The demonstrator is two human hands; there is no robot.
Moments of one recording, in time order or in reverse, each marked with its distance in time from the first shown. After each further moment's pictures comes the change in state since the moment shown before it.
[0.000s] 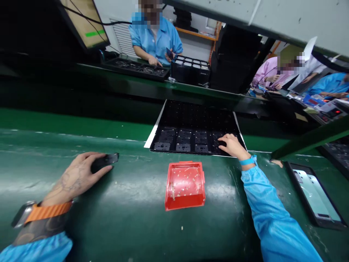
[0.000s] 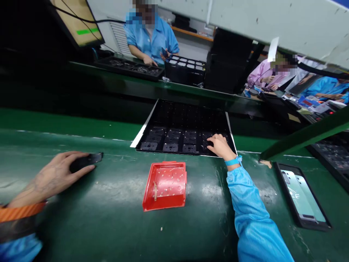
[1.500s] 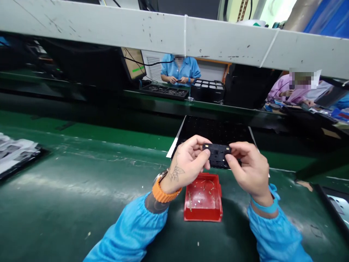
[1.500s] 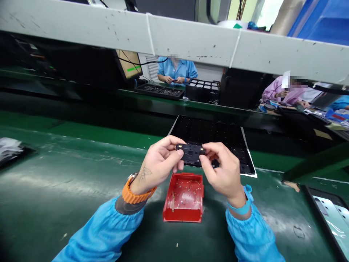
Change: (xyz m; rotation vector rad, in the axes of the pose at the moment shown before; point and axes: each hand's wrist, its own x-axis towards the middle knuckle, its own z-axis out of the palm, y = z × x) left_hand -0.006 0.263 -0.068 -1.455 -0.156 0.288; right_hand -0.050 -0.174 -0.106 0.763 0.821 -0.327
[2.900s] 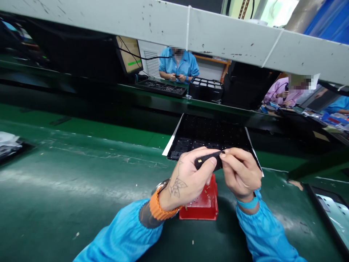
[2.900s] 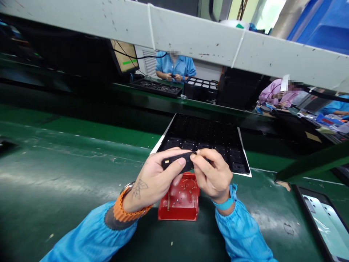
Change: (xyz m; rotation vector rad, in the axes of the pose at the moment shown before) left_hand -0.023 0.020 0.020 0.107 -0.005 0.026; right_hand -0.012 0.003 0.016 -0.241 0.186 -0.382
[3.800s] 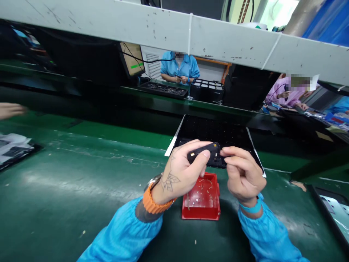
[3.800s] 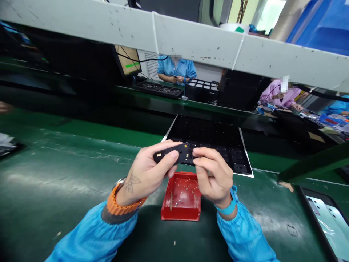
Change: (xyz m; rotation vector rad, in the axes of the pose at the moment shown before) left_hand 0.004 0.004 -0.021 0.100 0.062 0.087; right_hand 0.004 -0.010 0.002 0.278 0.041 0.138
